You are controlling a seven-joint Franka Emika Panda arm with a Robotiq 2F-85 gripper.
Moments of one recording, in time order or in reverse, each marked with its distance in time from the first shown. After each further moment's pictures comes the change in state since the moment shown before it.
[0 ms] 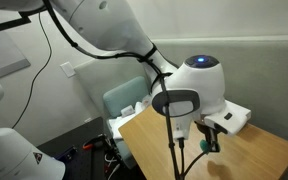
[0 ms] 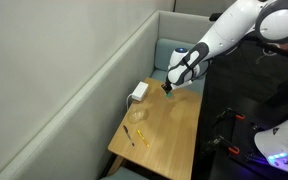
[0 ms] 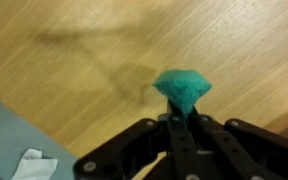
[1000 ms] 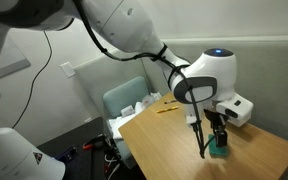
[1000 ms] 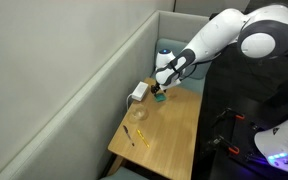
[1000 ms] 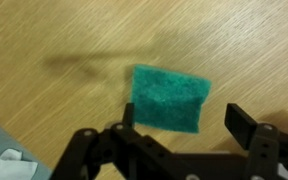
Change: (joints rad) arm 0.099 0.148 -0.049 0.277 -0.036 -0.220 0.079
